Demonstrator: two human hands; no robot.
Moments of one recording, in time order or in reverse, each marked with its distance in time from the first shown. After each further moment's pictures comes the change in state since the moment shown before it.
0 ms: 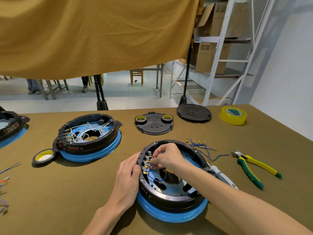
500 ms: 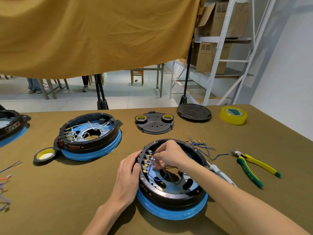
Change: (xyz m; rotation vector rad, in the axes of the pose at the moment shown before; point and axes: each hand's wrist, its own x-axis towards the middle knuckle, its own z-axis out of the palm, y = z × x) left_hand 0.002 -0.002 0.001 -0.064 0.015 -0.003; right_hand -0.003 -0.008 -0.010 -0.150 -0.098 -0.026
